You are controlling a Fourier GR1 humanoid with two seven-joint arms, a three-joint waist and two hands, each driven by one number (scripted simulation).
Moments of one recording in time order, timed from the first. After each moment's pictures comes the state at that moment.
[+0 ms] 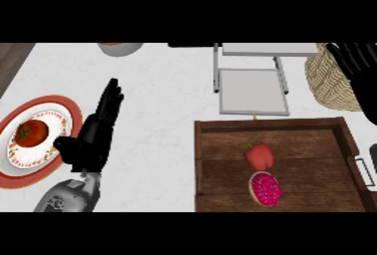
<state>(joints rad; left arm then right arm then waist) -0.20 0.23 -0.30 -1.65 0.10 0.38 0.14 -0.39 -0.51 -0.02 -1.60 -0.36 0.05 0.12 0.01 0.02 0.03</state>
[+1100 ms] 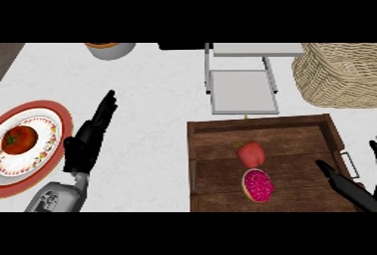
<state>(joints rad) -0.16 0.31 -0.26 -1.48 0.10 0.22 0.03 0.24 -0.23 -0.12 -1.77 -0.12 -0.44 -0.14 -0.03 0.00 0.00</state>
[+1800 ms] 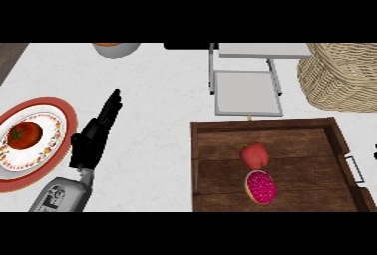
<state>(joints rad) -0.19 0.28 -0.25 -1.43 0.08 0.19 0.01 0.39 -0.53 0.05 -2.27 0.10 -0.25 0.43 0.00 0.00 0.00</state>
